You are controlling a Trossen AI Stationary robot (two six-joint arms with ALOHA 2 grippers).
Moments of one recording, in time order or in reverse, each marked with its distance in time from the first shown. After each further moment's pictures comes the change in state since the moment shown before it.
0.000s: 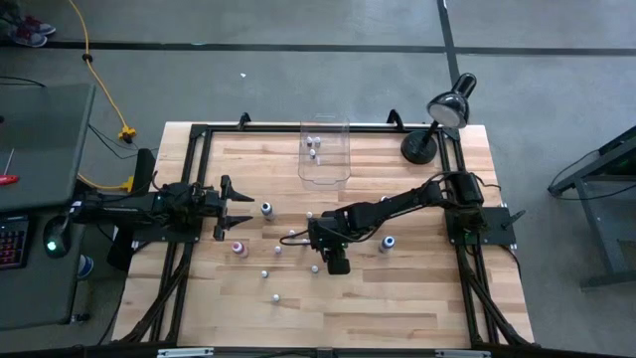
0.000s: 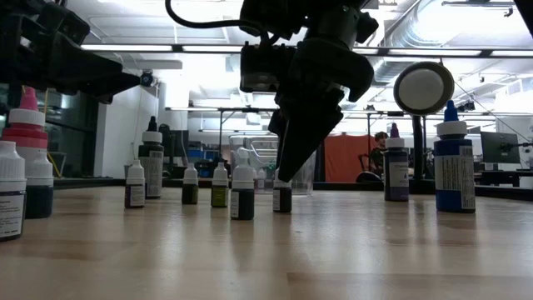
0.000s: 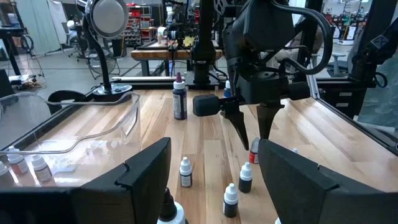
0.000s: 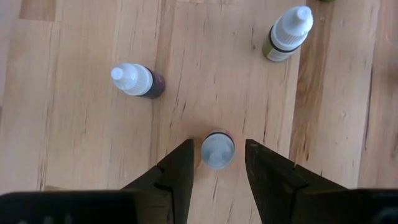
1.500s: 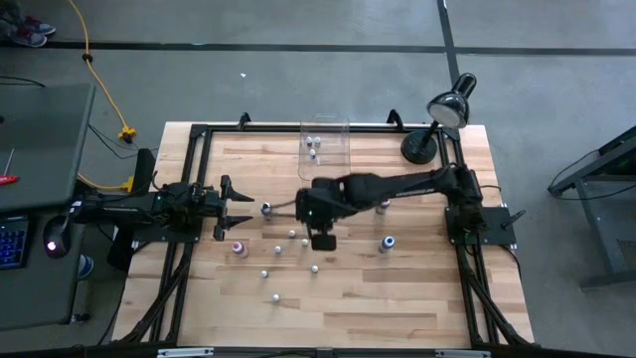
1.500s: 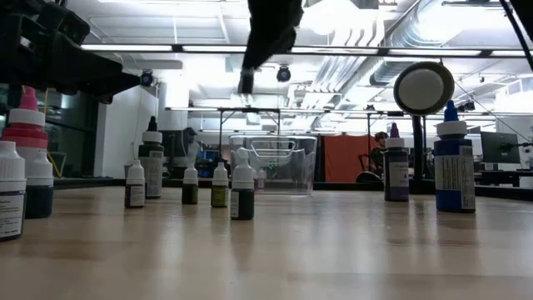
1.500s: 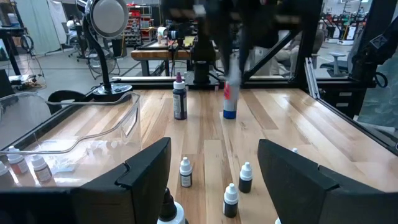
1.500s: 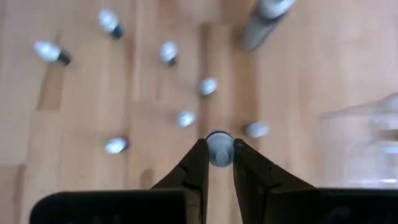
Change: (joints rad) left arm 0.000 0.000 0.000 0.000 0.000 0.000; right arm -0.055 -0.003 0.544 -0.463 0.207 -0.019
